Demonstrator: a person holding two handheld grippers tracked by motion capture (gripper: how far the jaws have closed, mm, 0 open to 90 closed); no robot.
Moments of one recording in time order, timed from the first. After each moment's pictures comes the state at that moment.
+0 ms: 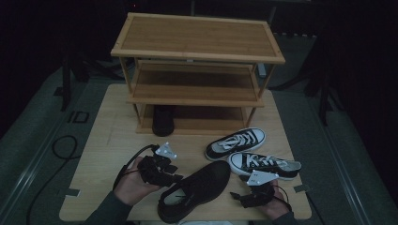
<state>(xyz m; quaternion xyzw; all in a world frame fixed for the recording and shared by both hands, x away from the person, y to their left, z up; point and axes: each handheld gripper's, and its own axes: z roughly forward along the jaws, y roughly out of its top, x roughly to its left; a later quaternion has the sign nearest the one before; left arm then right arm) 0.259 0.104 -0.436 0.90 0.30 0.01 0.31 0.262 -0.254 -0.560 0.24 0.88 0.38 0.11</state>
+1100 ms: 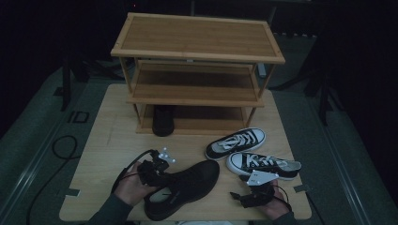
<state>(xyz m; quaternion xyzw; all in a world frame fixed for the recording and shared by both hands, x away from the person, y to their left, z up) 0.268 0.123 -0.469 0.90 0.35 0.02 0.25 0.262 -0.254 -0.560 0.24 0.88 0.38 0.11</state>
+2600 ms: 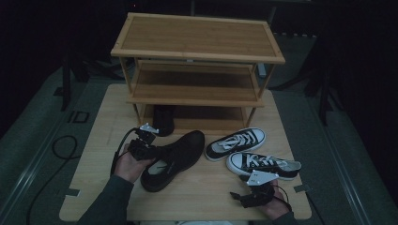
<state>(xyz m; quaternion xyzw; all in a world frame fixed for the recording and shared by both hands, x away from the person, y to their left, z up) 0.333 0.150 -0.461 0.82 0.46 0.05 0.35 0.262 -0.254 -0.560 0.24 0.88 0.38 0.11</state>
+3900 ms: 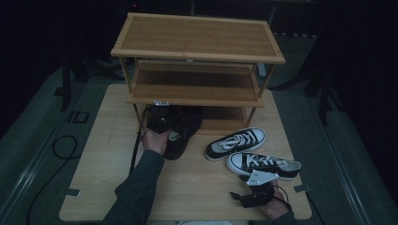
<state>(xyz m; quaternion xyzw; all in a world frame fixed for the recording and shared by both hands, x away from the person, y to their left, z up) 0.416 0.114 -0.474 0.71 0.58 0.14 0.37 0.262 -0.254 -0.560 0.24 0.88 0.38 0.11</state>
